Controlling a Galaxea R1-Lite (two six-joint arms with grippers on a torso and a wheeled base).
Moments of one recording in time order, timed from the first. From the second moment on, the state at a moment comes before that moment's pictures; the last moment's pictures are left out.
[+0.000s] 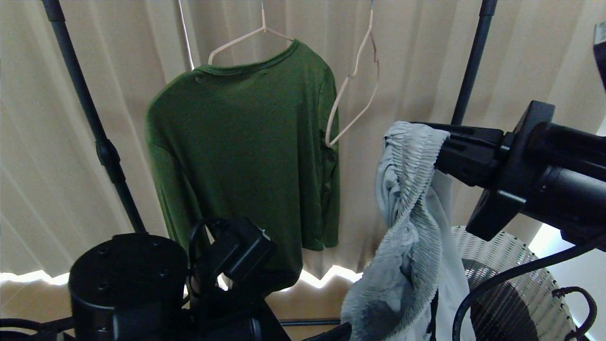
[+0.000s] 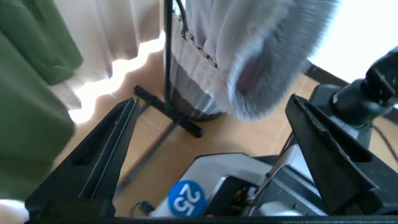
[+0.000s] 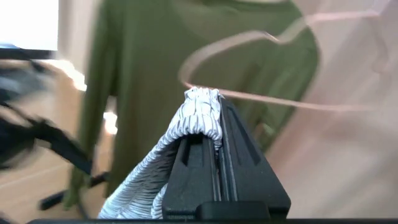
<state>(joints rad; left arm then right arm) -0.94 1.53 -0.51 -0.66 -0.06 -0.17 0.82 1.34 -0.83 -0.57 0.01 -0.28</state>
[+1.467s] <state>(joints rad) -0.94 1.44 -0.49 -0.64 0.33 -0.07 0.66 1.26 -0.76 -0.62 0.06 -0.29</state>
